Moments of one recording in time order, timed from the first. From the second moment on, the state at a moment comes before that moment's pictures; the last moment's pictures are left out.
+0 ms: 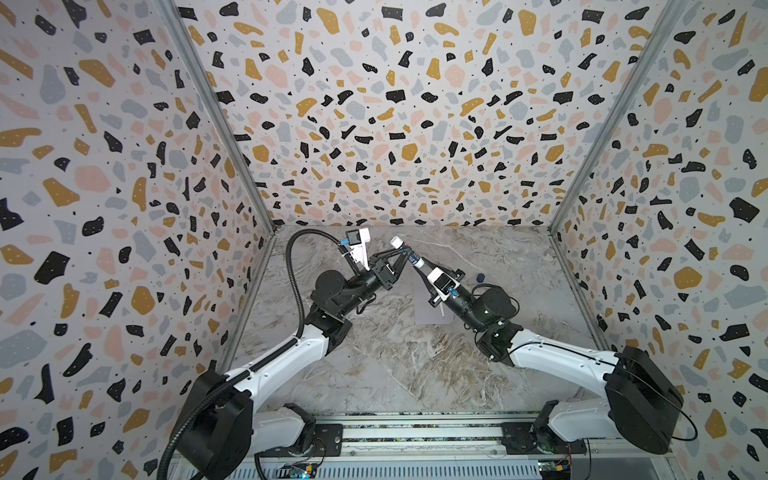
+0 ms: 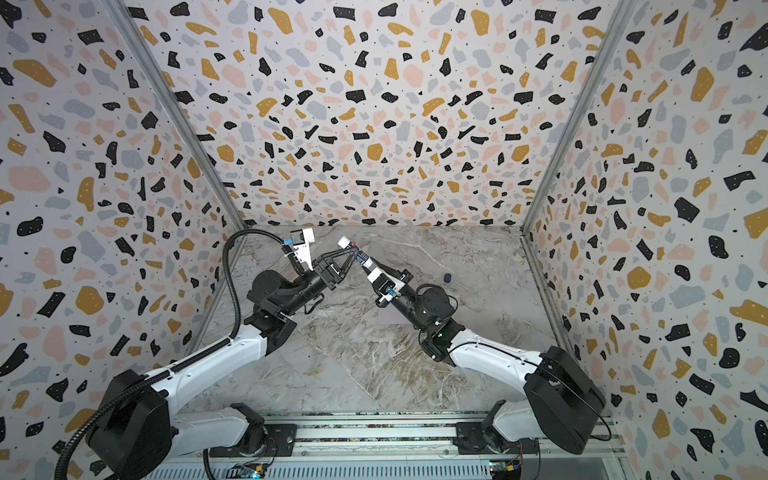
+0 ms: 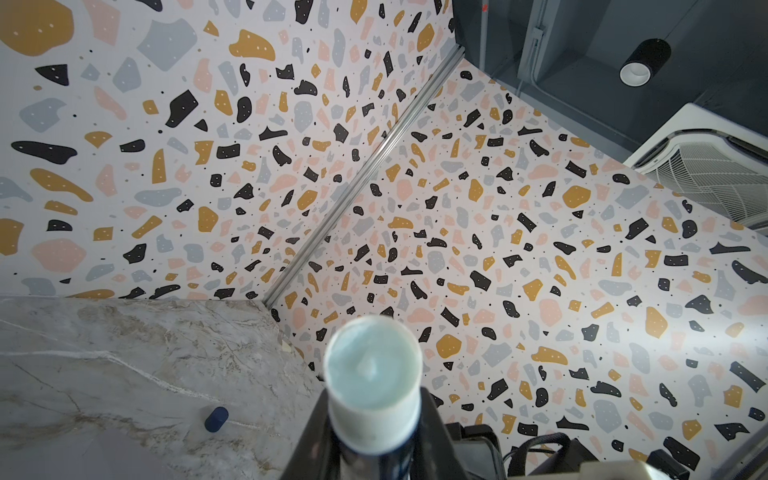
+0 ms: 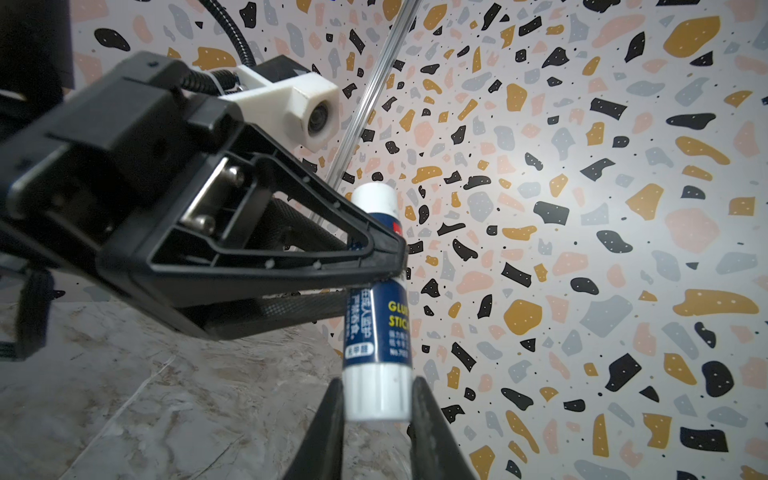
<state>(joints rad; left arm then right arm) -0.53 1.25 0.75 0.81 0.40 -0.85 0.83 1.35 0.73 0.91 -0.03 -0.49</state>
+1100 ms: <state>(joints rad) -0.54 1.25 0.78 0.82 0.54 -0.65 0.46 1.52 0.95 0.95 -1.09 0.55</state>
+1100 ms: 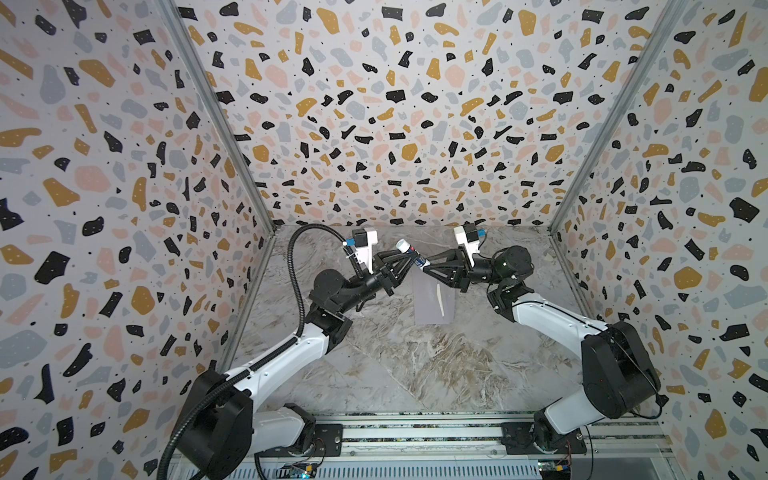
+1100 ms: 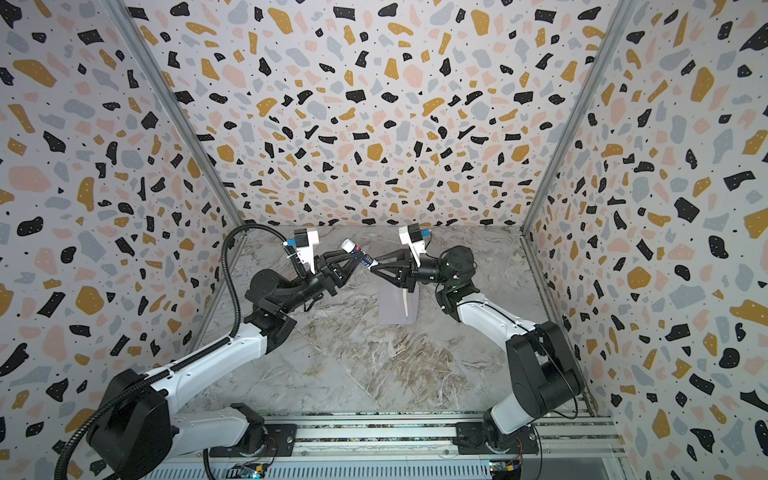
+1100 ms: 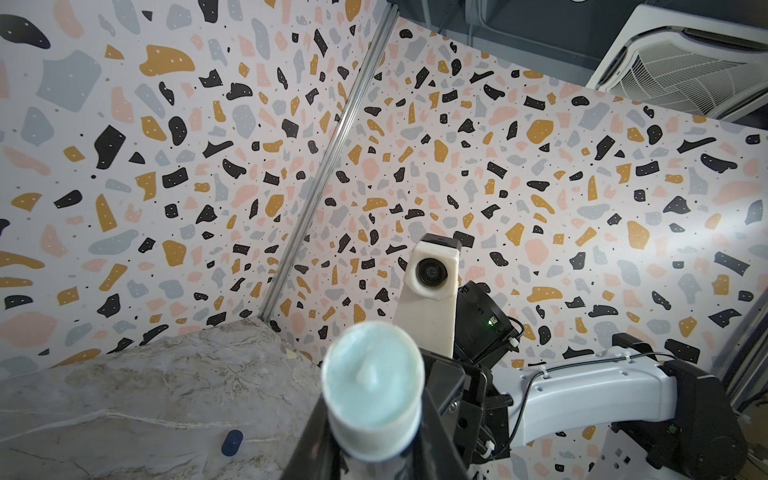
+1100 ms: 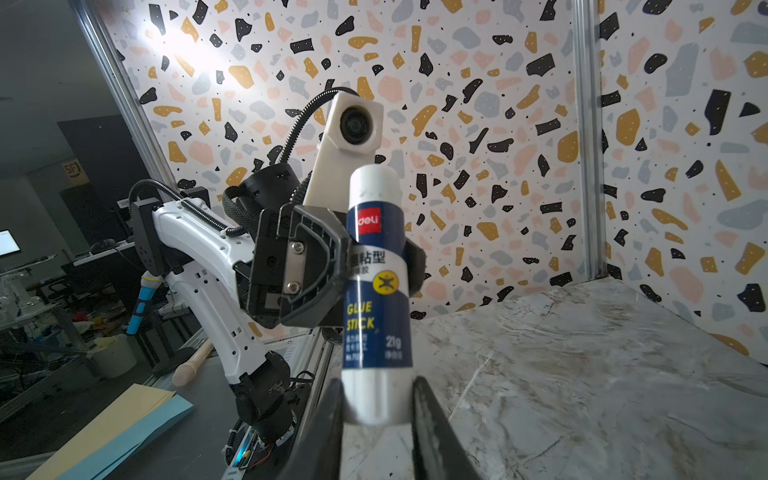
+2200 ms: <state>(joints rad) -0.54 1.25 0.81 0.75 0.49 -0.73 0.84 1.29 0.68 0.91 0.00 -0.57</state>
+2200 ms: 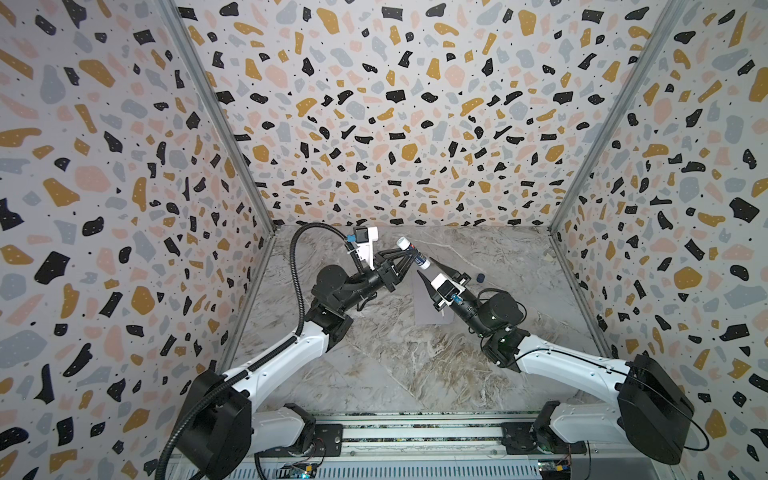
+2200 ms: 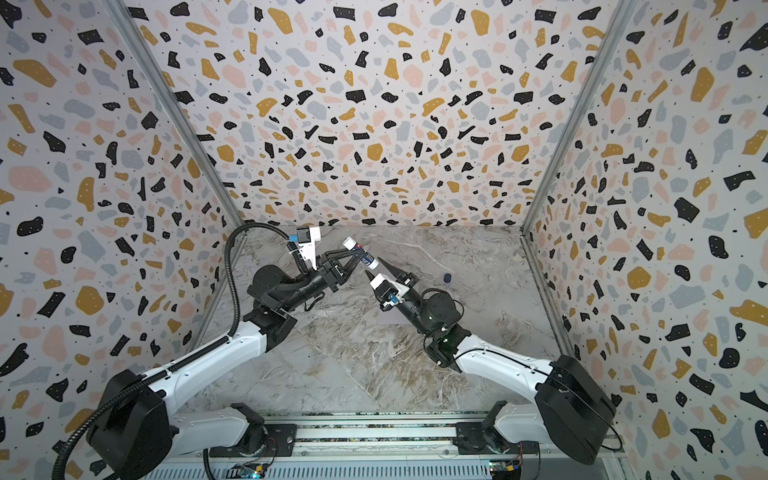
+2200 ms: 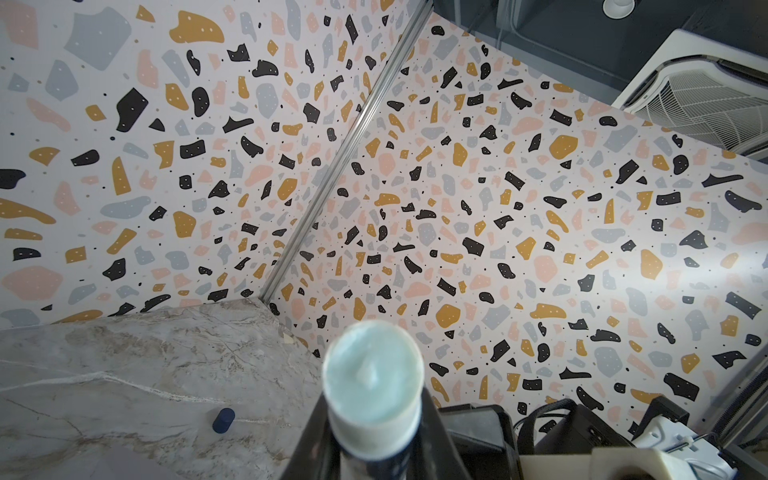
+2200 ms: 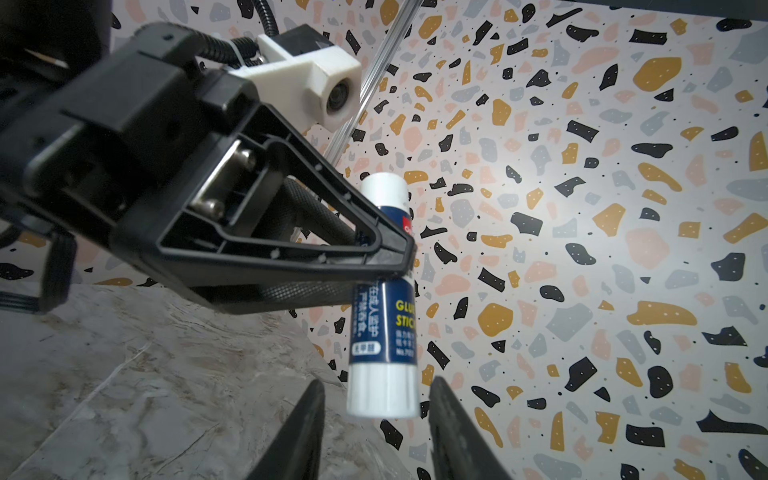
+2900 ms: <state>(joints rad) -0.54 1.25 0.81 0.76 0.49 -0.73 0.84 1.30 0.72 0.87 0.01 -0.52</state>
